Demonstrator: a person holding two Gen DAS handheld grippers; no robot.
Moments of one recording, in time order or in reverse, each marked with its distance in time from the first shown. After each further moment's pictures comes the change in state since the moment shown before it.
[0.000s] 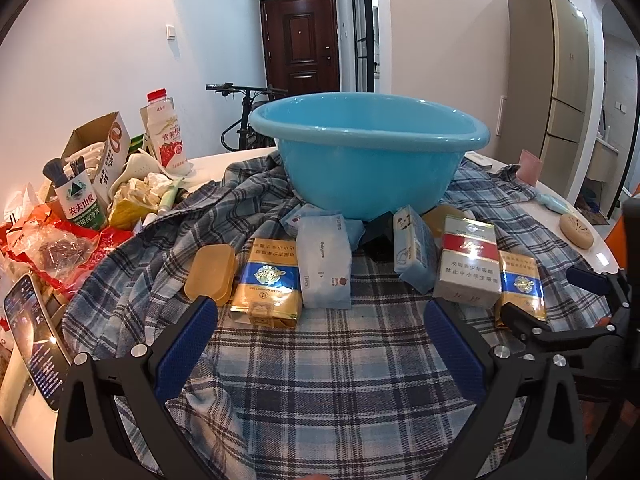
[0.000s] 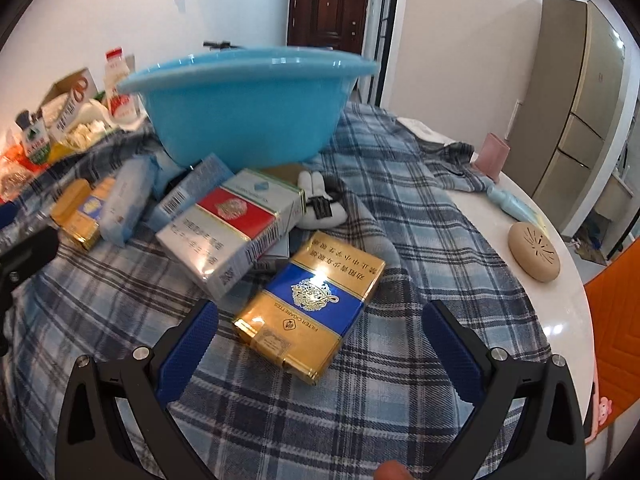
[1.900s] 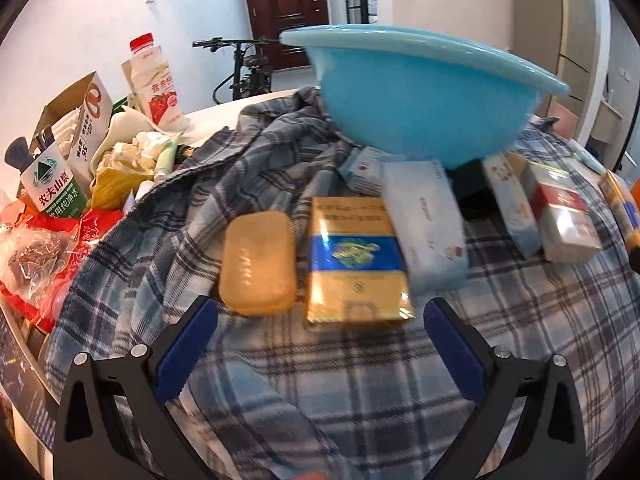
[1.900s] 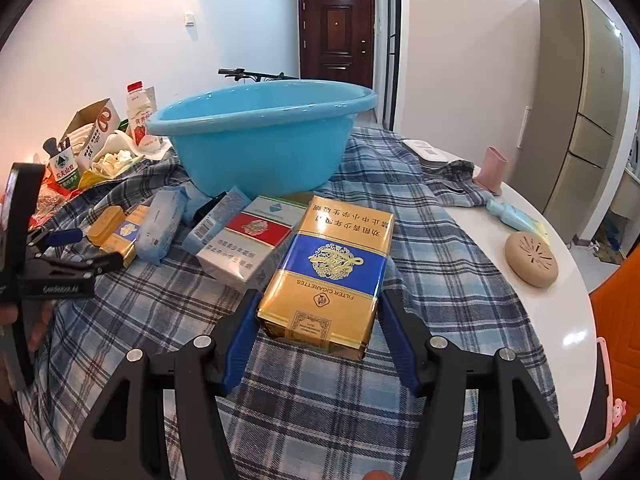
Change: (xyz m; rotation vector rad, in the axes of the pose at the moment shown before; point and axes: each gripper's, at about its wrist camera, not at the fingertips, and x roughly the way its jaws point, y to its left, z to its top) left arm 0.074 0.065 0.004 0.069 0.187 -0.002; right arm -0.034 -0.018 -0.002 0.035 -0.093 0.110
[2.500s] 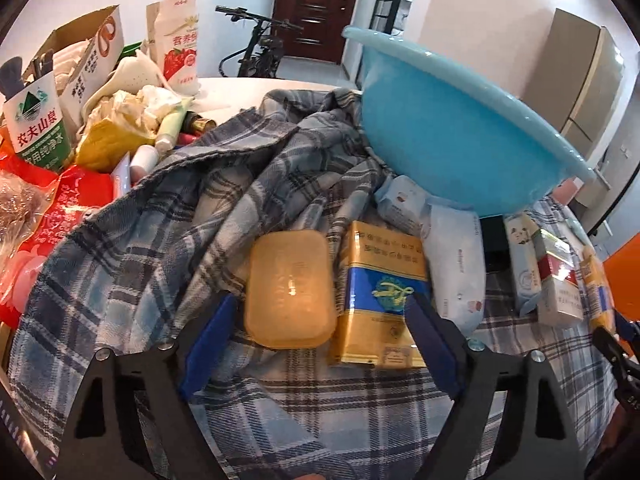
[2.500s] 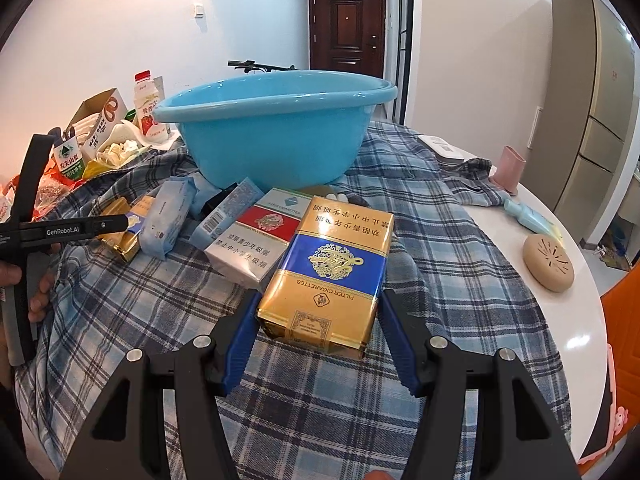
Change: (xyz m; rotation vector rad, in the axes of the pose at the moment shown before) left arm 0.016 0.040 0.007 -0.220 0.024 -0.180; right arm 0.013 0.009 0.000 -0.022 0.022 0.023
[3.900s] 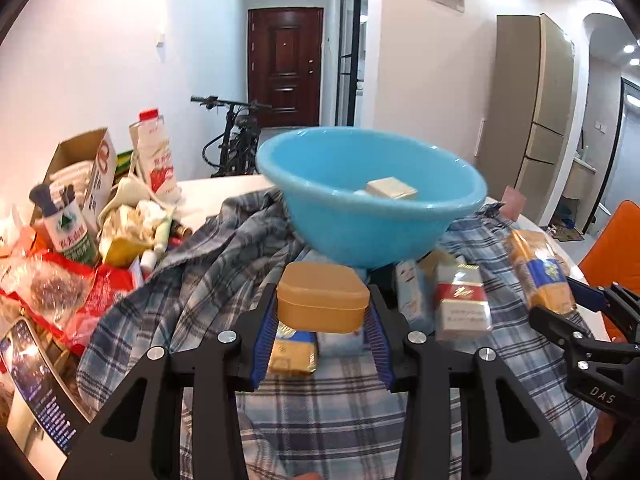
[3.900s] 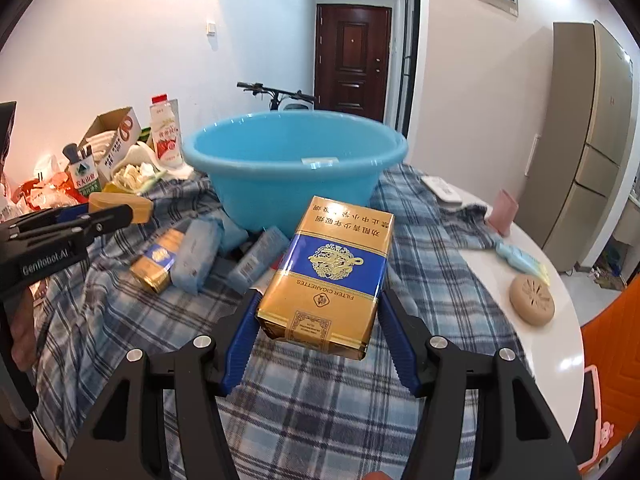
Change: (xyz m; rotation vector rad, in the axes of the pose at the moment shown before) left arm -0.097 -0.090 0.000 0.179 -0.268 0.033; right arm -0.042 0.026 0.031 -0.038 -0.088 -0.015
